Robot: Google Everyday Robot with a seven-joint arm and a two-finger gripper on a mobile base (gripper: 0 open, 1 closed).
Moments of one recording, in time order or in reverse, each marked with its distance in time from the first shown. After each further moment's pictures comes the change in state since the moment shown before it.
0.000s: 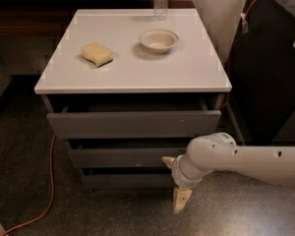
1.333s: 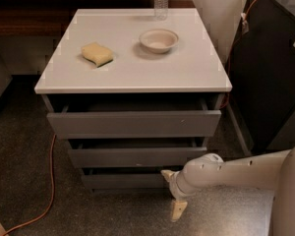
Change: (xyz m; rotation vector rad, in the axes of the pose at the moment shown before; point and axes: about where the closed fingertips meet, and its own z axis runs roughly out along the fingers) arm 0.040 0.008 0.108 0.015 -0.009 -0.009
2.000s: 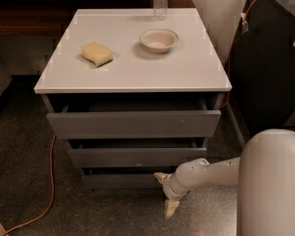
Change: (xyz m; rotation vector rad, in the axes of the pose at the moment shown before) arm 0.018 -0.019 0.086 -0.006 -0.035 -0.073
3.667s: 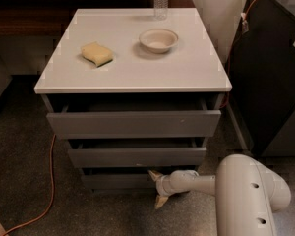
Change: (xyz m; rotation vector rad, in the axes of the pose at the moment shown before) arm 0.043 -0.068 0.153 0.178 -0.088 -0.034
